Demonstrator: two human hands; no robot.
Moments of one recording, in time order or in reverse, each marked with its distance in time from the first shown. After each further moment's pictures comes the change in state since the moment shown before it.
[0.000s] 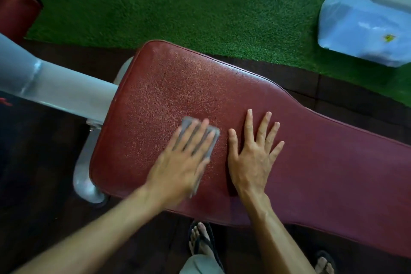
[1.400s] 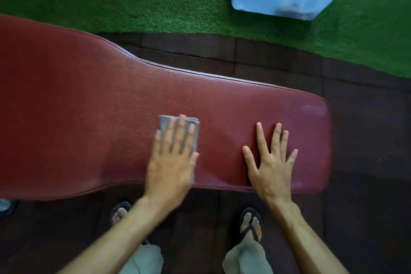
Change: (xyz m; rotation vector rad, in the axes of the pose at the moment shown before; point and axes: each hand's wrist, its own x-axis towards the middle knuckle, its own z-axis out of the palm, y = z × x) left_hand 0.081 0.347 0.083 0.042 -0.011 -0.153; right_hand -0.020 0.406 -0.144 -0.089 -0.139 0.112
